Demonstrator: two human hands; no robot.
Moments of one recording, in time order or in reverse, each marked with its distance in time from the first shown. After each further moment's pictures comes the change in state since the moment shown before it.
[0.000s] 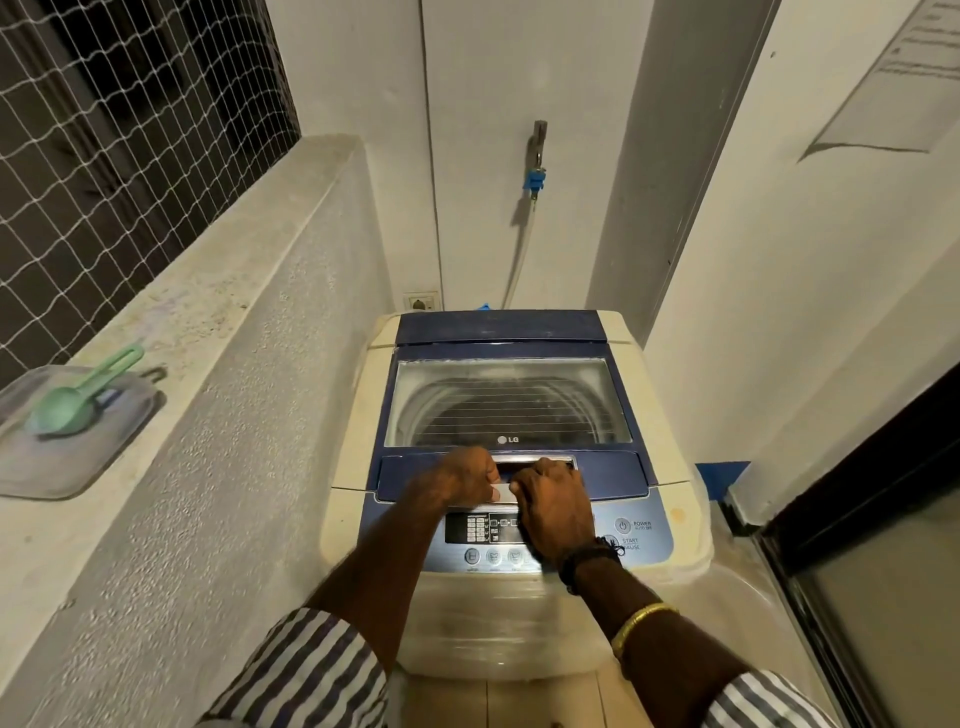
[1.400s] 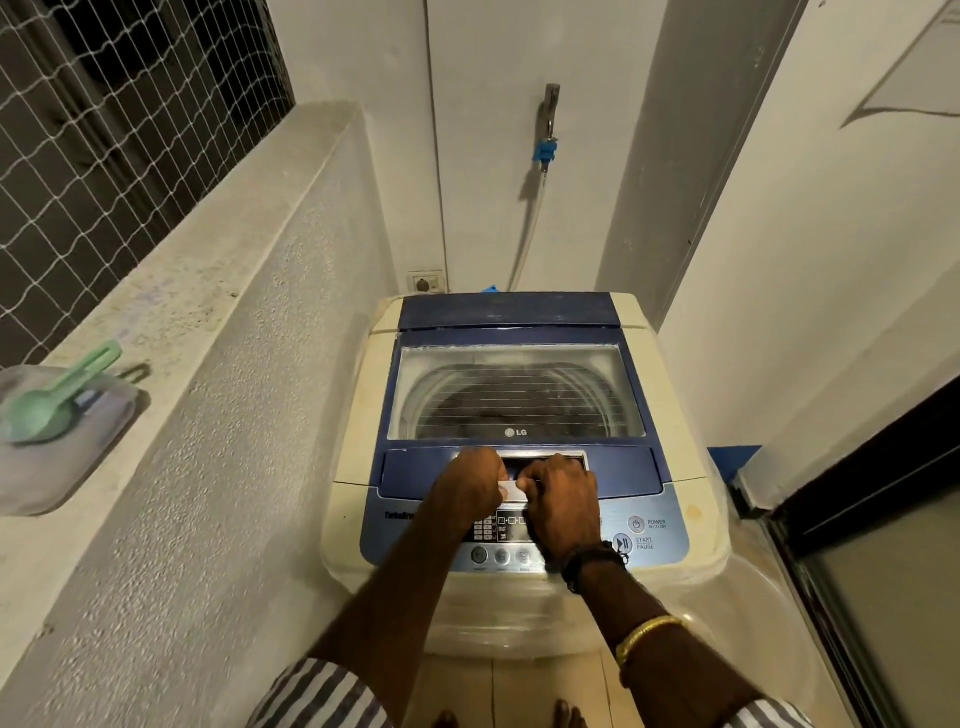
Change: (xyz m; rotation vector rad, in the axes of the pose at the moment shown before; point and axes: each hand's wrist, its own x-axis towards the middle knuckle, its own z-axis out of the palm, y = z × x) left_hand 0.009 -0.007 0.030 -0.010 0.206 -0.083; right_hand 0.008 -0.004 0.007 0.111 -0.014 0.180
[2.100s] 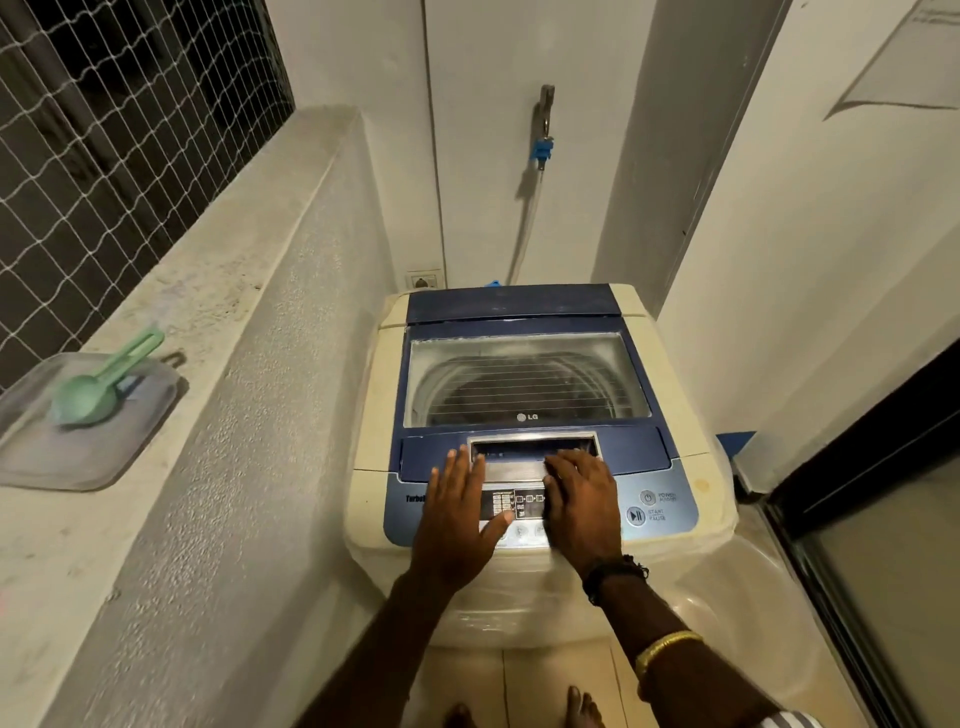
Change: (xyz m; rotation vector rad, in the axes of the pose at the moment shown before) left_hand -0.073 -0.067 0.054 0.114 0.366 0.222; right_hand -0.039 0.011 0.018 0.098 0.222 -0.057
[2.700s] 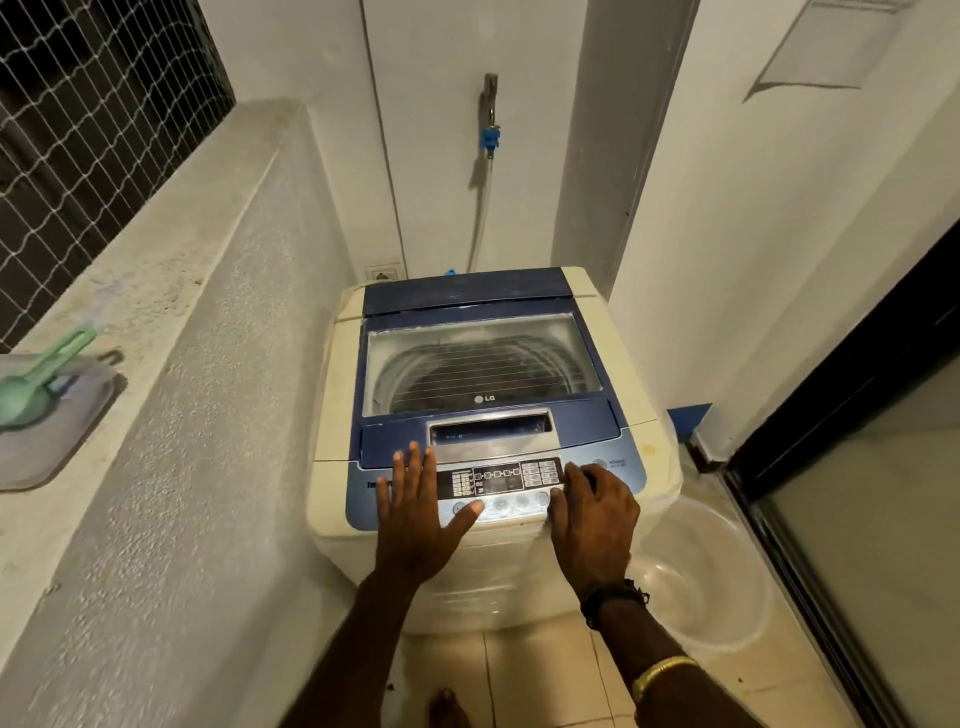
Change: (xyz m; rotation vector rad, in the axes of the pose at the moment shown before) left_hand -0.019 0.012 0.001 0.033 -0.084 -0.176; right_hand -0.062 0.029 -0.042 -0.202 0.085 0.217
